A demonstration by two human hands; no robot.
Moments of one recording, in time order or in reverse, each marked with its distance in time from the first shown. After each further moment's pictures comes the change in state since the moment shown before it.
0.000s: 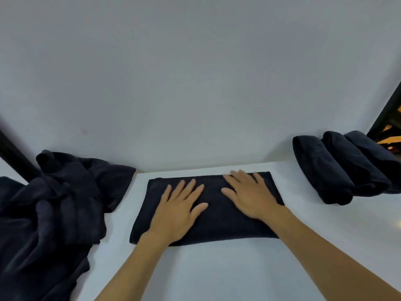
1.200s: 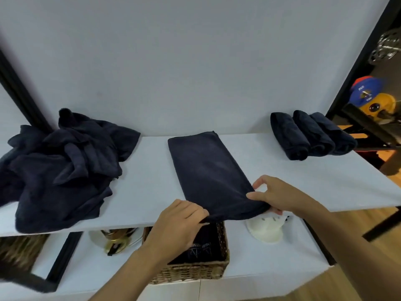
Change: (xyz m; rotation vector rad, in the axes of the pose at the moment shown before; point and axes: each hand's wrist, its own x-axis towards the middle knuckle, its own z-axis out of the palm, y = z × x) left_hand -0.181 0.041 0.021 -0.027 0.448 0.531; right_hand -0.183 -0.015 -0.034 0.489 -0.175 0.408
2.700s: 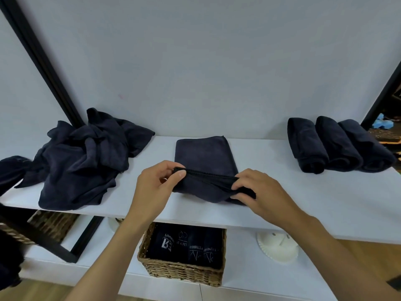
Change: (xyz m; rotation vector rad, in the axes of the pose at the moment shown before) left_hand 0.064 0.013 -0.045 -0.650 0.371 -0.875; right_hand 0.027 0.011 -0.003 -0.163 0.301 -0.939
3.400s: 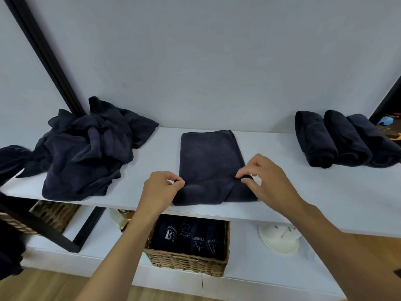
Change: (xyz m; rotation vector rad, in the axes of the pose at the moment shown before) left_hand 0.003 -0.032 0.000 0.242 -0.021 -0.362; right_hand 0.014 0.002 0.012 -0.016 0.041 0.107
